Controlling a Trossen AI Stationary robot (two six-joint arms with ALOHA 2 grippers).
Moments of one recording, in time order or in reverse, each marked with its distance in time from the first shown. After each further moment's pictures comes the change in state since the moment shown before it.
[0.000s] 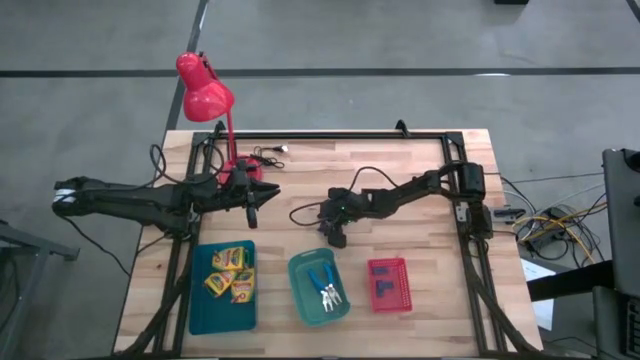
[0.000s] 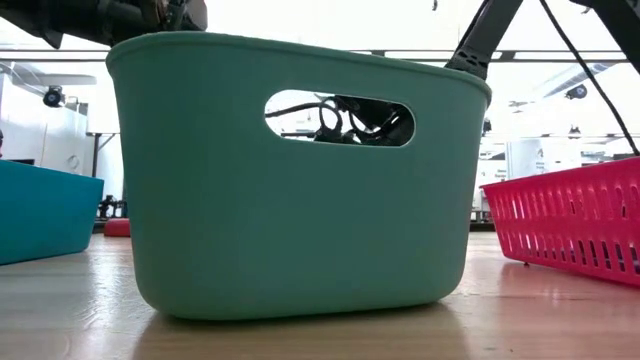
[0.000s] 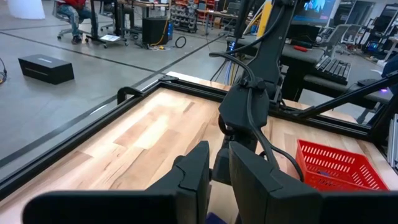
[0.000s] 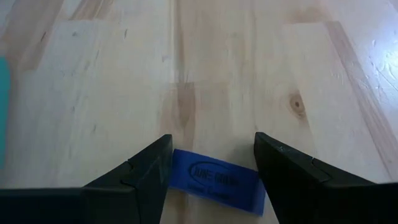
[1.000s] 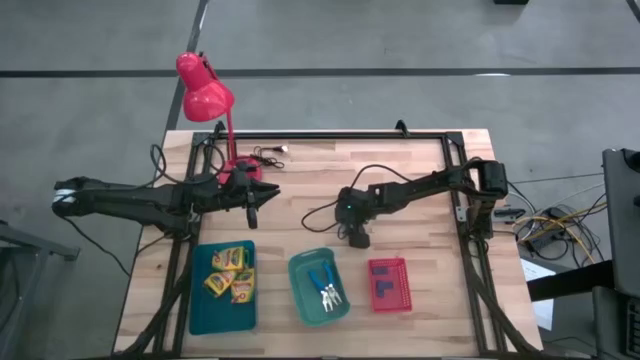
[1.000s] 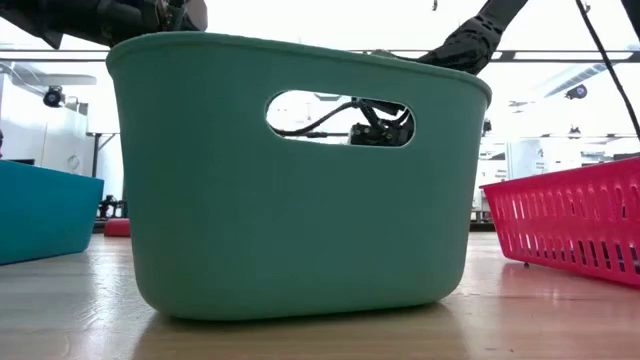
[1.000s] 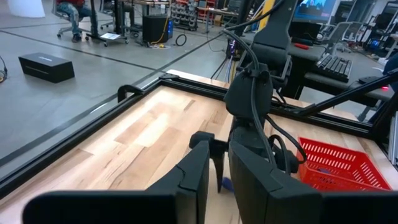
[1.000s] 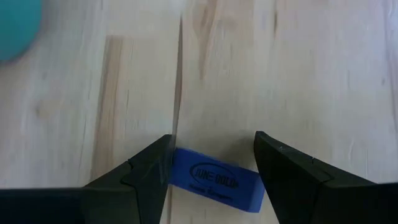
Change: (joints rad) left arm 0.000 0.000 0.000 -0.010 0.000 0.000; right arm 0.000 -0.163 -0.007 -0.492 -0.010 -0.115
